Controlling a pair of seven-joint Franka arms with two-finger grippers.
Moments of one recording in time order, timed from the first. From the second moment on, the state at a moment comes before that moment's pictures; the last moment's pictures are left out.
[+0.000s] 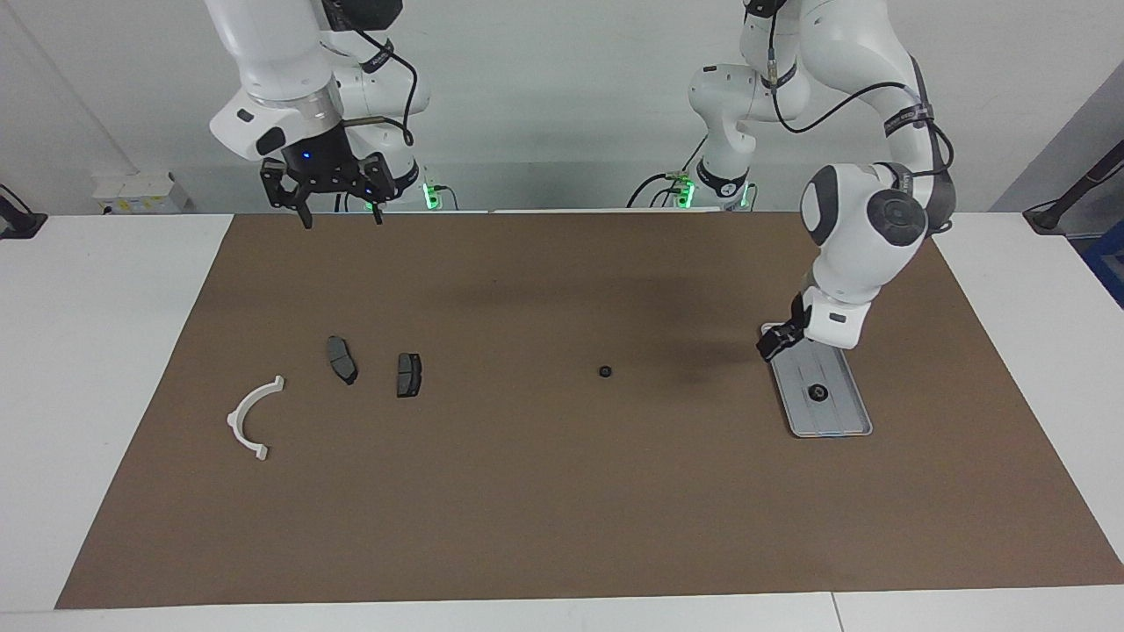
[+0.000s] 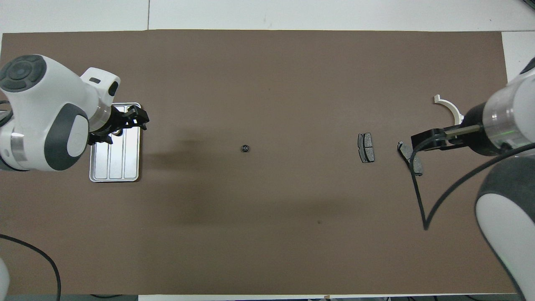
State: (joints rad) left arm -0.16 0.20 0.07 -1.87 -0.02 2.00 -0.38; right arm 0.13 -0.04 0.08 -1.63 -0.03 1.58 0.14
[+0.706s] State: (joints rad) left arm -0.07 0.27 0.07 -1.95 0.01 2.21 -0.22; right arm 0.31 0.15 0.08 -1.62 -0.03 1.81 0.37
